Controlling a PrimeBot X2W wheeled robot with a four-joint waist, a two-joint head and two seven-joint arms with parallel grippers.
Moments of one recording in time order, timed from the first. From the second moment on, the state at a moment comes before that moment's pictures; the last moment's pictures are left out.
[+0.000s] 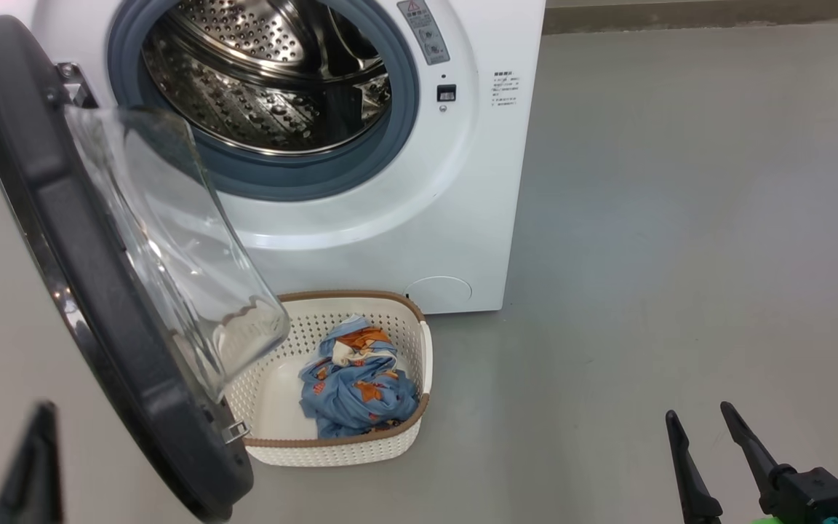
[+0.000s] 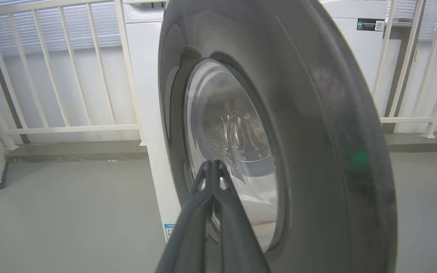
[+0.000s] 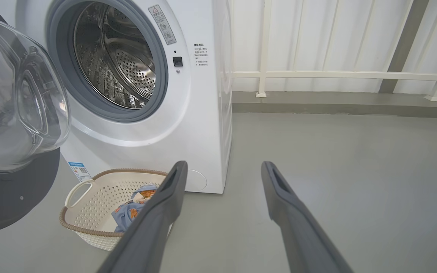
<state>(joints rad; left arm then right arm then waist) 0.13 0.18 0.11 -0.03 -0.27 -0.13 -0.25 0.11 -0.04 -0.08 0.07 0.09 0.13 -0.24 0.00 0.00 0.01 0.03</state>
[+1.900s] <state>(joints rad) 0.07 0.29 -0.41 -0.12 -0.37 -0.13 -0.26 0.11 -0.04 -0.07 0.10 0.12 0.13 -0.25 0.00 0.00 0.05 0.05</state>
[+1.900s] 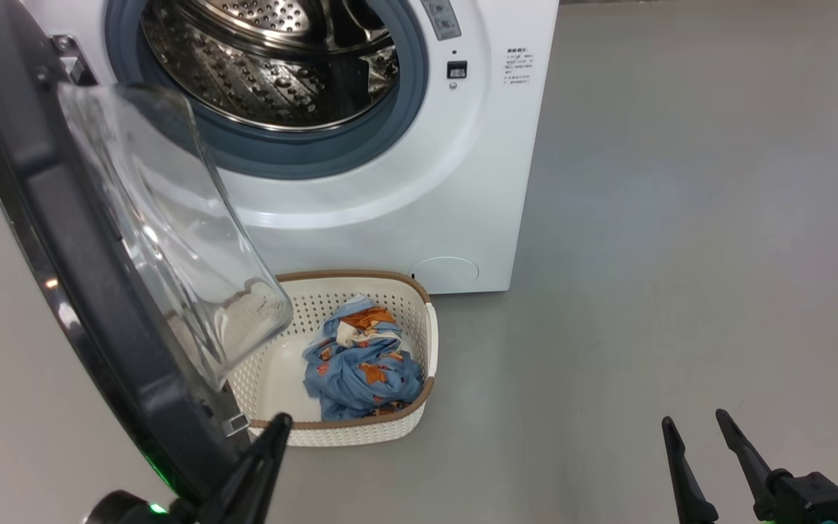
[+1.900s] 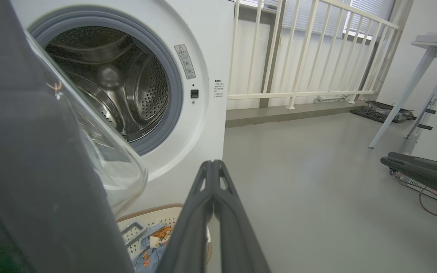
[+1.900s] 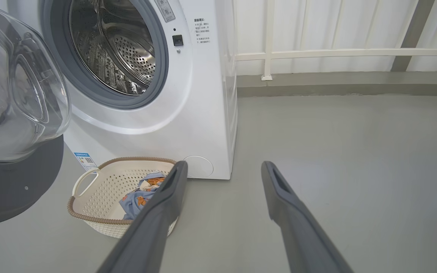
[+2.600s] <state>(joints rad) 0.05 0.27 -0.33 -0.02 -0.40 -0.14 -0.26 0.10 -0.04 -0.07 0.11 0.13 0.13 -0.25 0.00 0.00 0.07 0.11</state>
